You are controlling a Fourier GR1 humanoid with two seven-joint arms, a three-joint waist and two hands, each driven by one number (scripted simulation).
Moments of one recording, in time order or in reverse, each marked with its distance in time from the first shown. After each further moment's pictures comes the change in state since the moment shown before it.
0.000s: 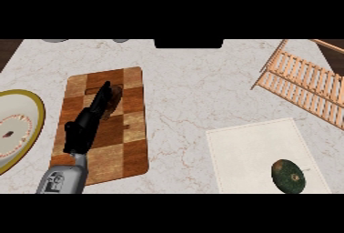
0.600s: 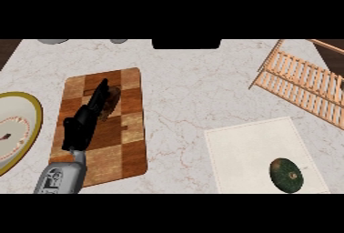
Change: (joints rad) left arm -0.023 0.007 0.019 0.020 -0.003 0.007 0.003; right arm -0.083 -0.089 -0.129 -0.267 -0.019 0.050 0.096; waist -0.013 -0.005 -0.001
